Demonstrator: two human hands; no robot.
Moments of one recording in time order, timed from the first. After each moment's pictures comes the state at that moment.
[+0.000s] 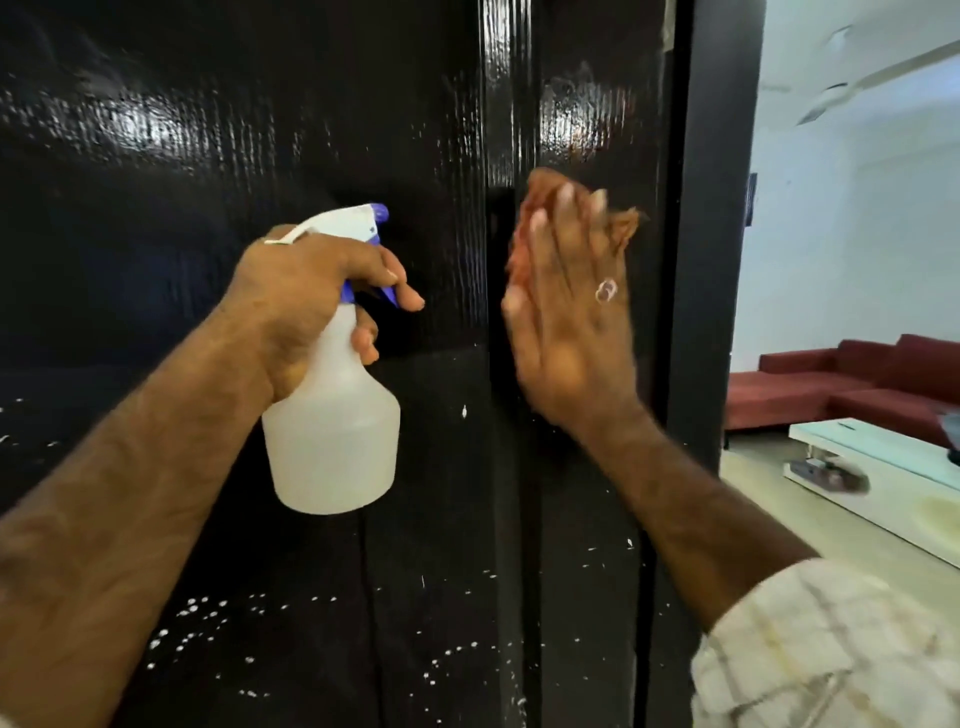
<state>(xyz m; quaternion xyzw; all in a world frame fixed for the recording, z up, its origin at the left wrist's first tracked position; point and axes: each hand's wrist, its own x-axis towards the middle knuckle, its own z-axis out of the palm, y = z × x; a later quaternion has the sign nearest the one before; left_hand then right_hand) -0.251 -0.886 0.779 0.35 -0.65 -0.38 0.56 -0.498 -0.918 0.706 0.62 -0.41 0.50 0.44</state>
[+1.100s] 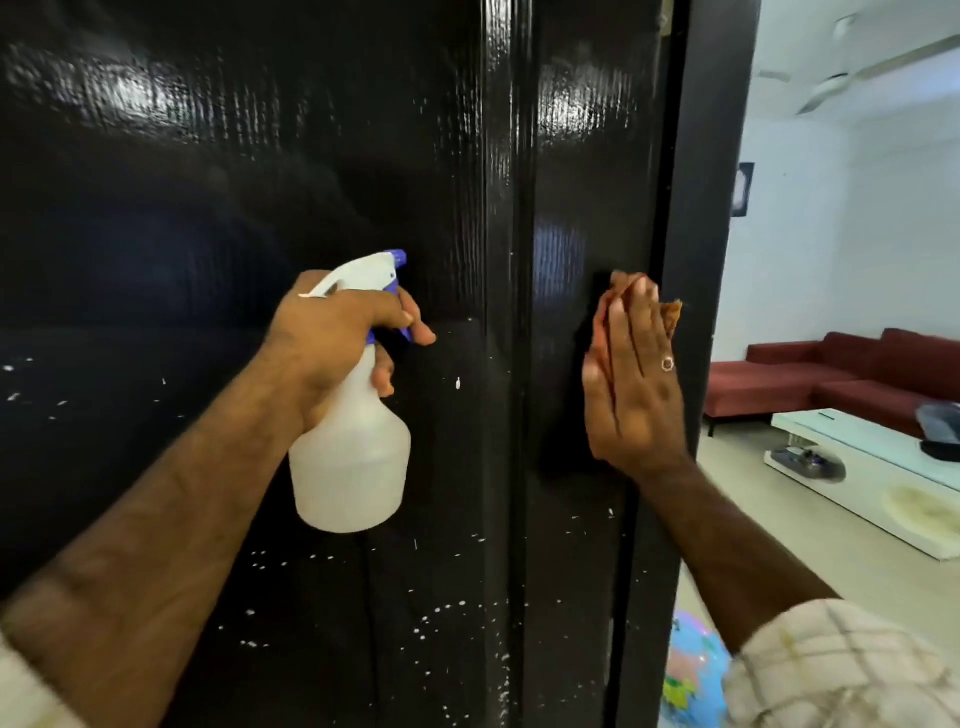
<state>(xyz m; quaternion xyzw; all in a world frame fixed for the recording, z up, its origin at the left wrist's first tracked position) -0.255 -0.891 0.732 0.36 -0.66 -0.37 0.55 -0.569 -0.900 0.625 0.62 -0.45 0.51 0.39</state>
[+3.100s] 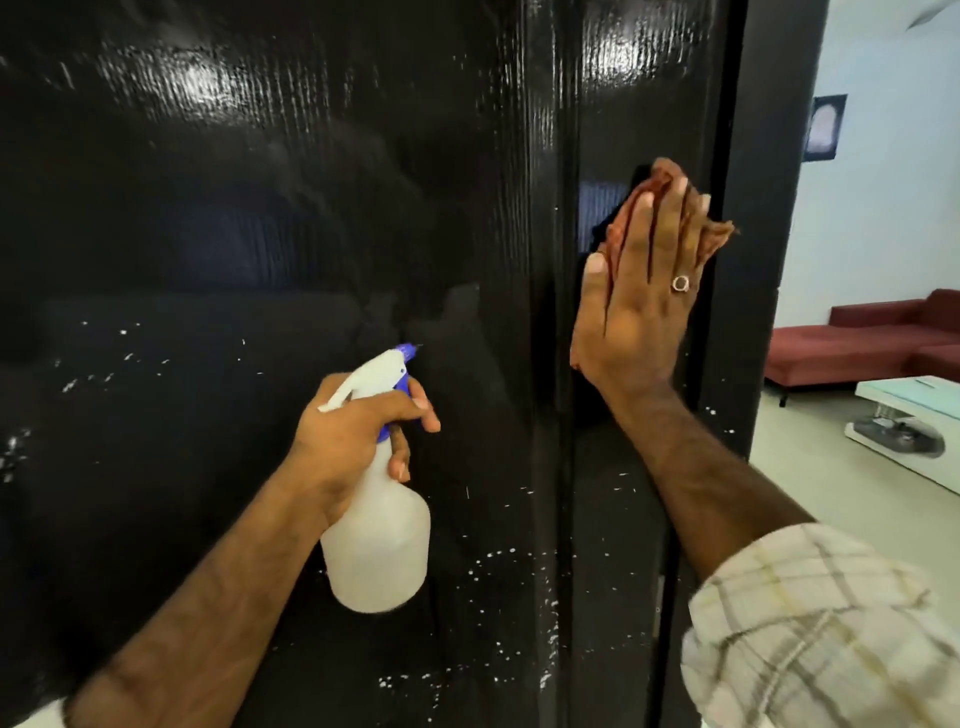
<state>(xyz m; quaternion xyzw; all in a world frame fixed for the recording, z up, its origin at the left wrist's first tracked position) -0.218 -0.857 0.639 0.41 -0.61 -0.43 0.53 -0.503 -0.921 0.660 0.51 -0.48 0.61 0.38</state>
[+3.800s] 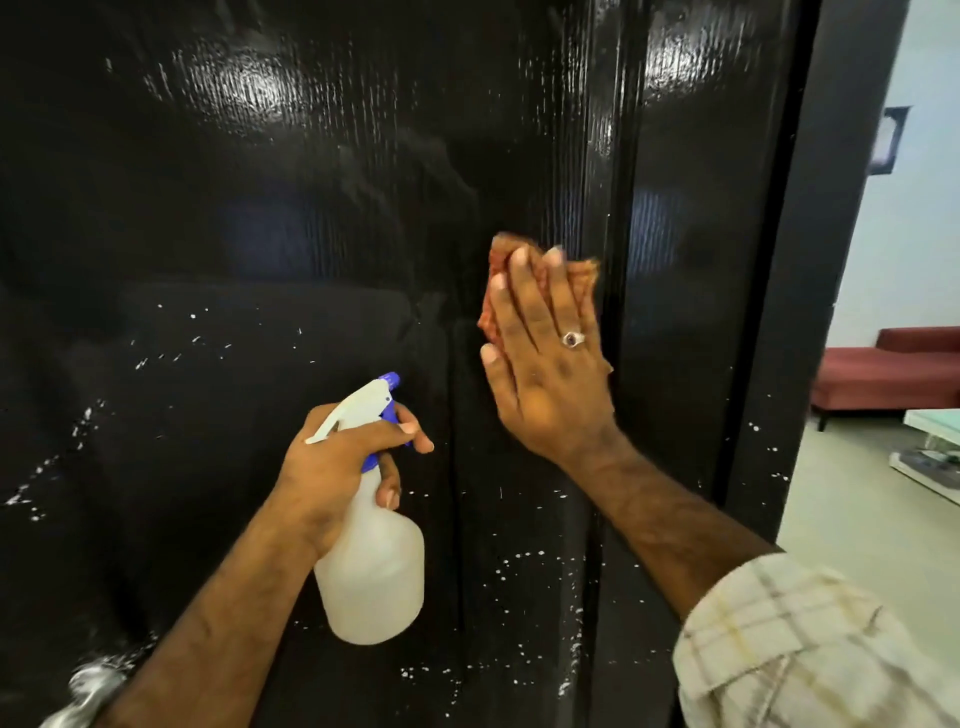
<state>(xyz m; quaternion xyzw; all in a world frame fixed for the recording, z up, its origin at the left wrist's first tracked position) -0.172 -0.844 0.611 0.42 -0.56 -0.44 0.56 -0.408 -0.911 0.626 0.69 -0.38 0.47 0.40</state>
